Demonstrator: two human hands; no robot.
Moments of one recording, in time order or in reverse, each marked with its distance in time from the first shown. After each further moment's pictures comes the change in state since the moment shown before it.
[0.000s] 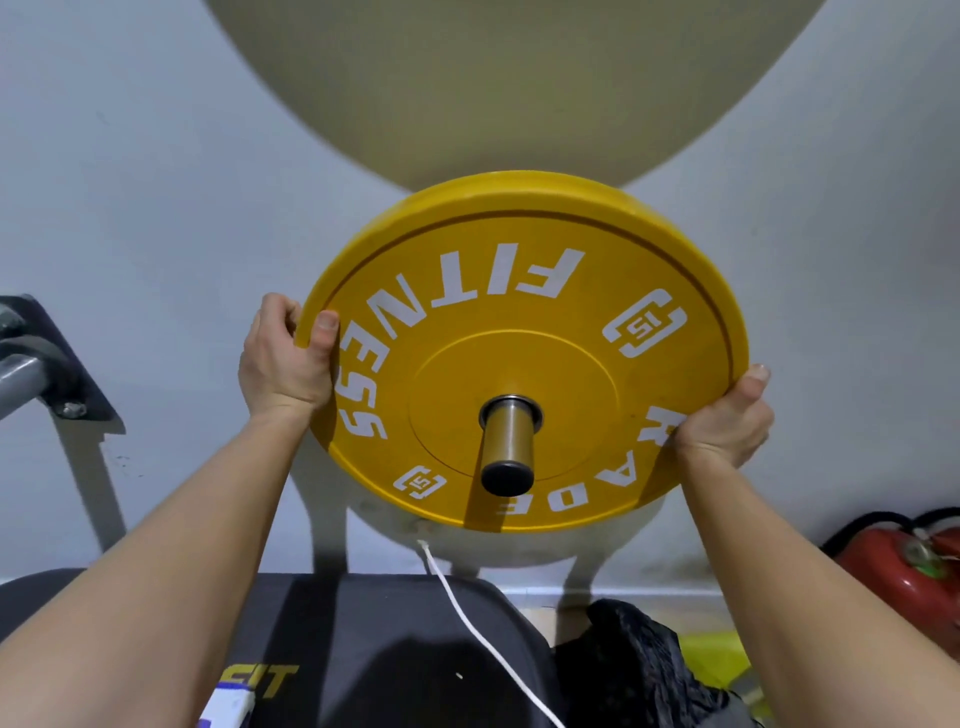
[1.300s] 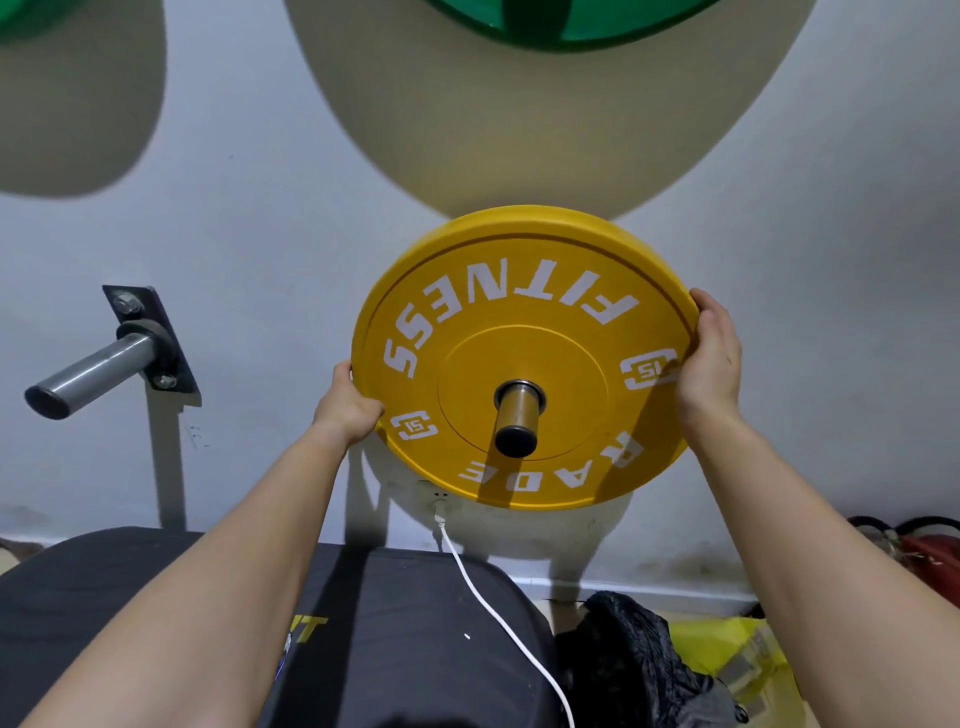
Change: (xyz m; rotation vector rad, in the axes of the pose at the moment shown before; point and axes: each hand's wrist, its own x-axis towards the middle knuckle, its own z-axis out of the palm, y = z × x) left_hand -0.063 0.005 -0.035 -0.092 -0.502 -0.507; right_hand -0.028 -0.083 -0.048 0.215 -0.502 -0.205
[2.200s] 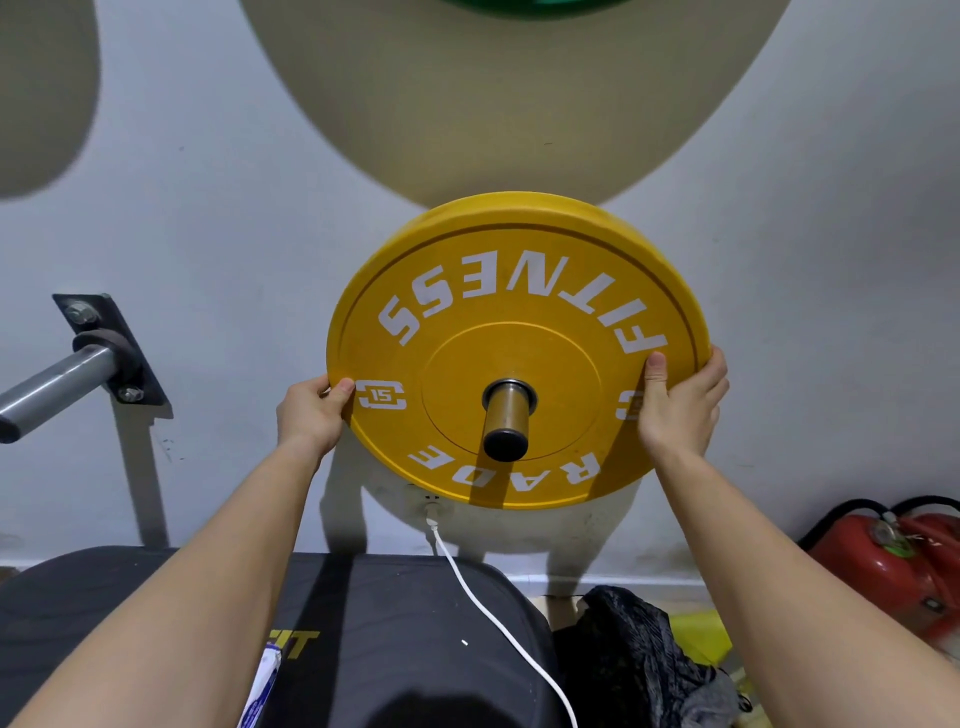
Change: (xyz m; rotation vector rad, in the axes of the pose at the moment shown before) left_hand 0.023 -0.022 0.003 -0.089 0.160 0.026; right_hand -0.014 0.065 0.003 -0.474 0.115 0.072
